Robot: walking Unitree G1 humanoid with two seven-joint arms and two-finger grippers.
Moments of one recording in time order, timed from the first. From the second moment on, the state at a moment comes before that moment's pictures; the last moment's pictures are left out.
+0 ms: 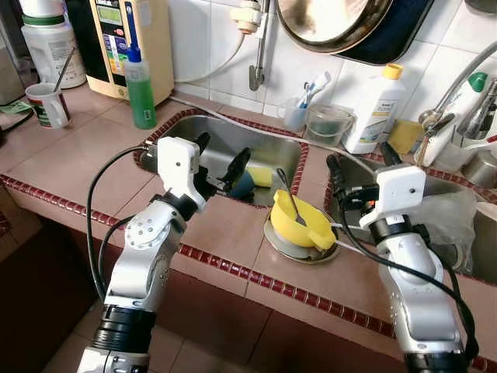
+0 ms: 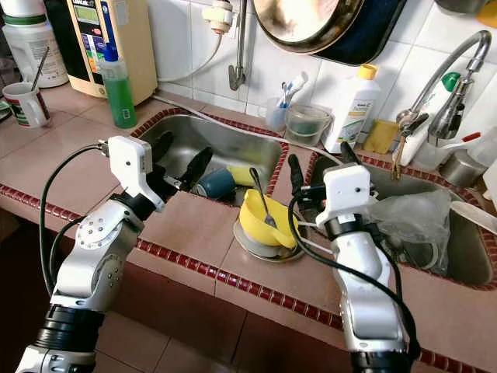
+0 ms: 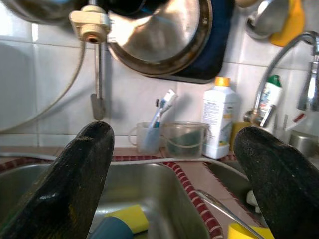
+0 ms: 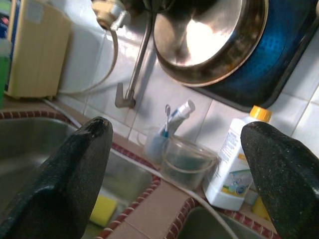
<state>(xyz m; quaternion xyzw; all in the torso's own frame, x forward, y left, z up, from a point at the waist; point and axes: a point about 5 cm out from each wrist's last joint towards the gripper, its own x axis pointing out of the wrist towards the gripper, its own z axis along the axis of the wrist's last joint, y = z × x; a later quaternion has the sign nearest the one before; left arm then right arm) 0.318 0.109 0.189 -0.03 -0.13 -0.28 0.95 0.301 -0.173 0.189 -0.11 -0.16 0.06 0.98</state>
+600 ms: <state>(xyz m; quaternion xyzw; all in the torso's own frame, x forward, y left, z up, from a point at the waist) 0.277 0.075 0.188 0.06 -0.12 -0.46 0.88 0.321 -0.192 0.208 -0.07 -0.05 0.14 0.99</state>
